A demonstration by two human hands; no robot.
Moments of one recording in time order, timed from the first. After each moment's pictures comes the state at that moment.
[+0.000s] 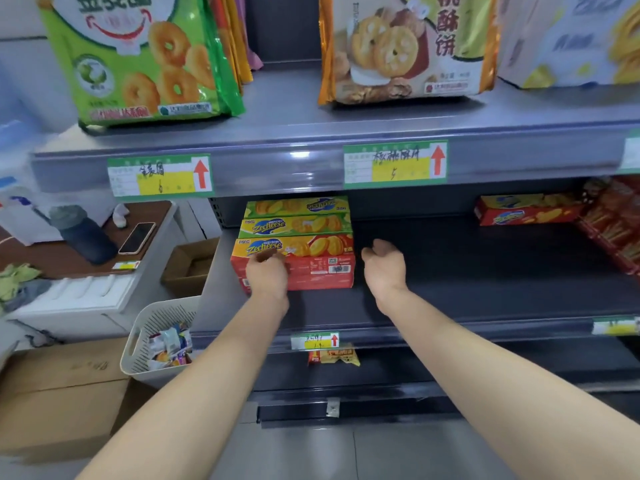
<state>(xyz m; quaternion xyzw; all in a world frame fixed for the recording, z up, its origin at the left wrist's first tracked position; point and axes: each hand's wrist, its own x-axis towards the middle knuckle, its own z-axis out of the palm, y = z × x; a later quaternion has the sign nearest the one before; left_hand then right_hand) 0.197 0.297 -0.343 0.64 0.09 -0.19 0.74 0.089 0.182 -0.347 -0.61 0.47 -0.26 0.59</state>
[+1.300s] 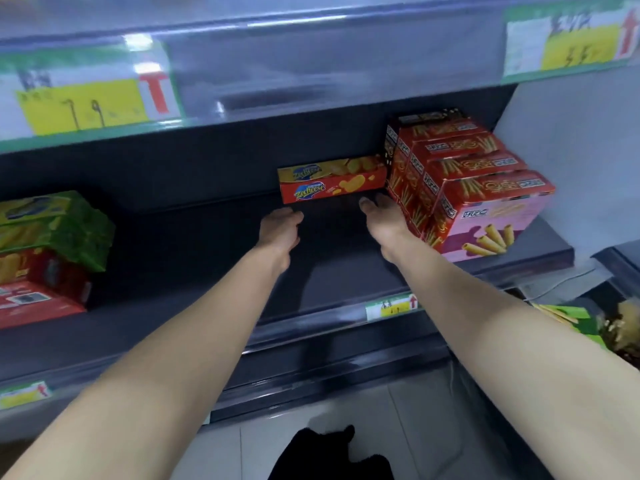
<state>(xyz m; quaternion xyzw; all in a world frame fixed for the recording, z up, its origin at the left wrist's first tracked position) -0.056 -0.089 -0.391 0.71 -0.08 -0.38 0.60 -0.174 -0.199 -0.402 -0.58 0.51 -0.26 0.58</state>
